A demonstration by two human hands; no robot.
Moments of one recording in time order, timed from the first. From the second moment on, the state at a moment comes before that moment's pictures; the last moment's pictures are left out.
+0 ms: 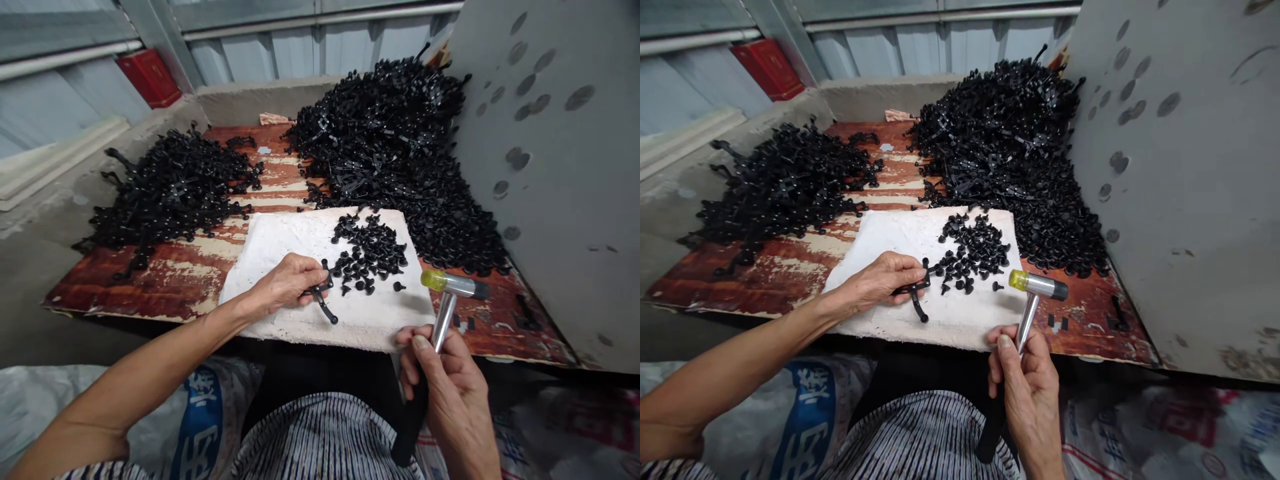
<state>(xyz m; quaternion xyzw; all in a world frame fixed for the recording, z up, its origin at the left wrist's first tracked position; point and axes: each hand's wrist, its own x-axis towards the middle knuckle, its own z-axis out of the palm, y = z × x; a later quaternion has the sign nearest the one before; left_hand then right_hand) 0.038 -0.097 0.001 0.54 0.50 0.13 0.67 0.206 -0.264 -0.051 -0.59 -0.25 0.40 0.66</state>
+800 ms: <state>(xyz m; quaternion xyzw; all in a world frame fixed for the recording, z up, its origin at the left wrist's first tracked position) 0.039 -0.082 0.006 0.57 0.48 0.09 0.66 0.224 -0.254 -0.032 -0.59 -0.65 0.13 0.46</state>
